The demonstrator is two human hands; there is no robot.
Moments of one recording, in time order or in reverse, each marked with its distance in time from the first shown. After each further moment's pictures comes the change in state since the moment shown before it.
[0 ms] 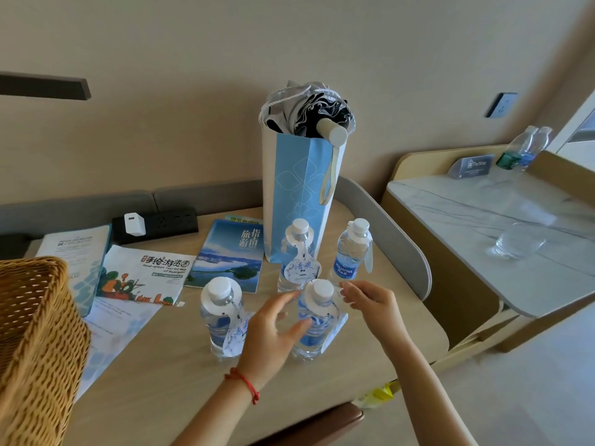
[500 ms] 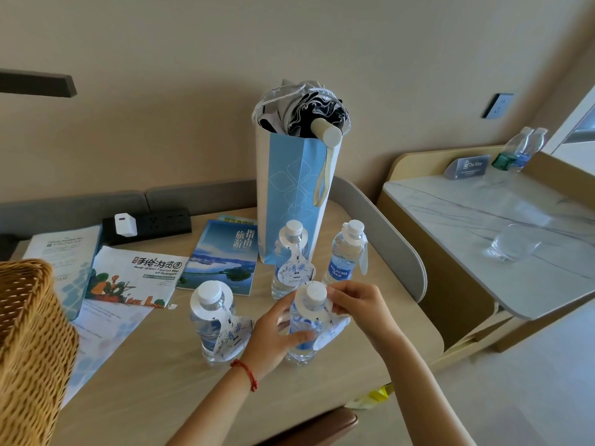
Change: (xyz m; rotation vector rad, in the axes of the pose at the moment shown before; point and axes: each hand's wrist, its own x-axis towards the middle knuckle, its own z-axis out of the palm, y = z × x) left_hand 0.018 -0.040 0.018 -0.225 -0.264 -0.269; right_hand 0.008 -0.010 0.003 0.129 -0.184 0.086
